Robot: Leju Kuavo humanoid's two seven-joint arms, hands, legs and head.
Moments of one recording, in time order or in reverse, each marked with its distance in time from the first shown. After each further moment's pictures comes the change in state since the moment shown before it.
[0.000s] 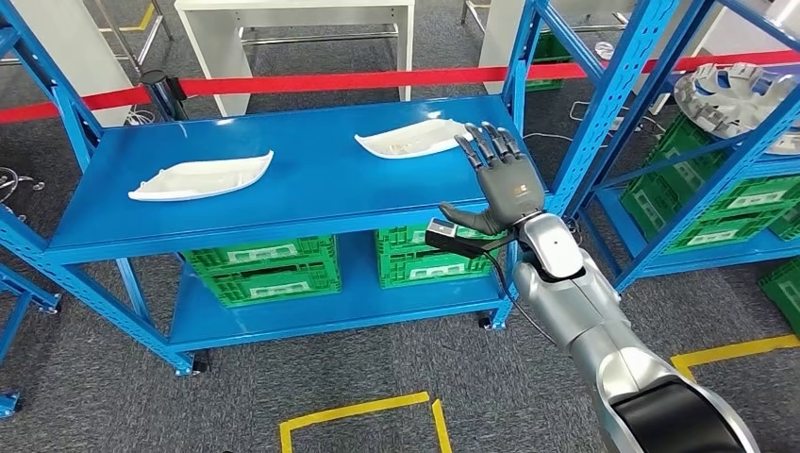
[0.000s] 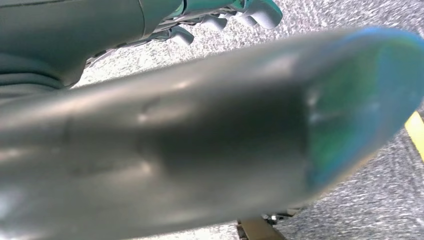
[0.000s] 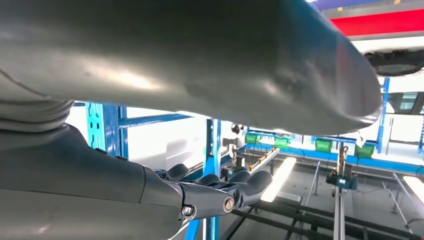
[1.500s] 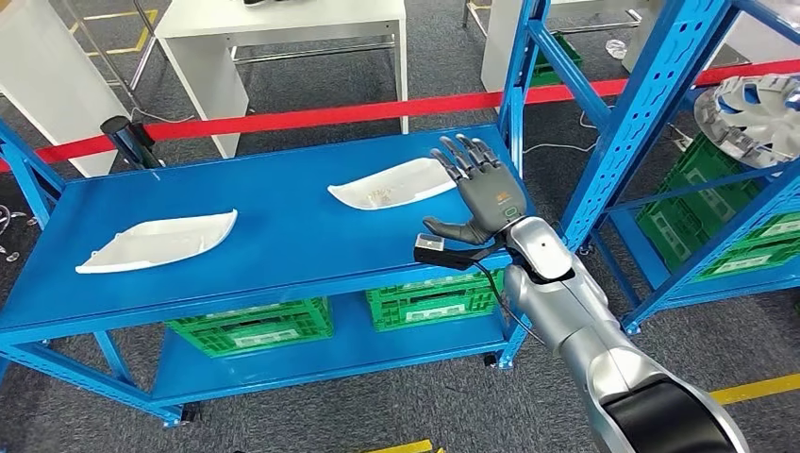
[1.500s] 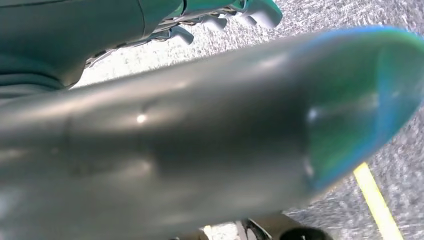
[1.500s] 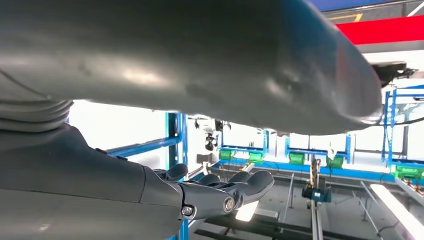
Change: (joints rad) left arm -0.001 -0.009 0.002 0.001 -0.018 -0.010 0.004; right arm -0.002 0.041 0.008 0.033 -0.024 0.034 -0.118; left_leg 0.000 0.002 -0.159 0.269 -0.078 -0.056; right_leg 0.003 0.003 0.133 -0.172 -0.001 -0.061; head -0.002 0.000
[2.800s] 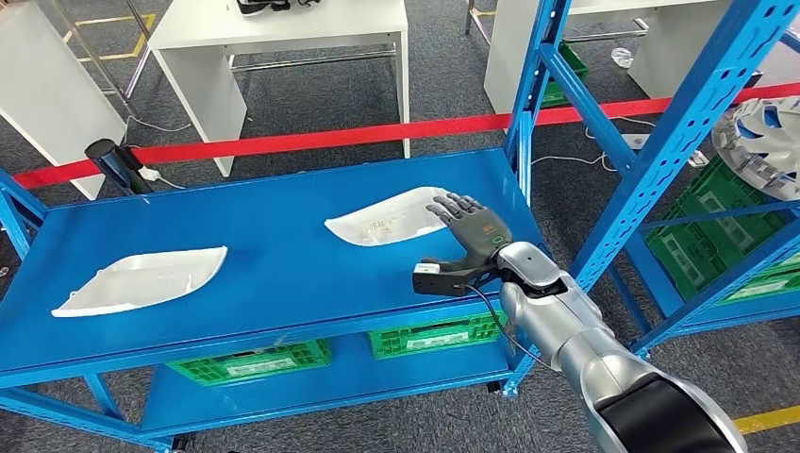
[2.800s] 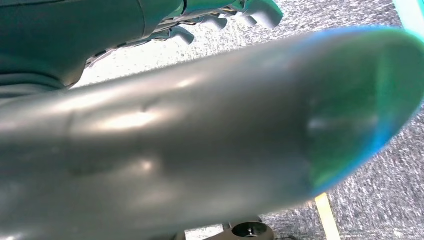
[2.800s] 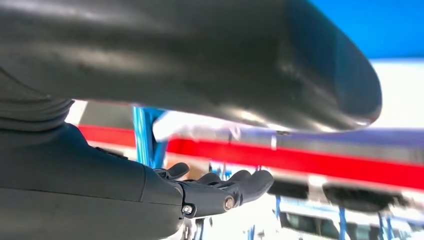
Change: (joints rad) left arm 0.003 -0.025 0.050 0.000 0.026 0.051 -0.014; right arm -0.007 -0.010 0.117 0.164 -0.134 0.288 0.012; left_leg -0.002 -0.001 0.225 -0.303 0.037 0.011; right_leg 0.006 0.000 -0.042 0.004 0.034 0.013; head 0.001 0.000
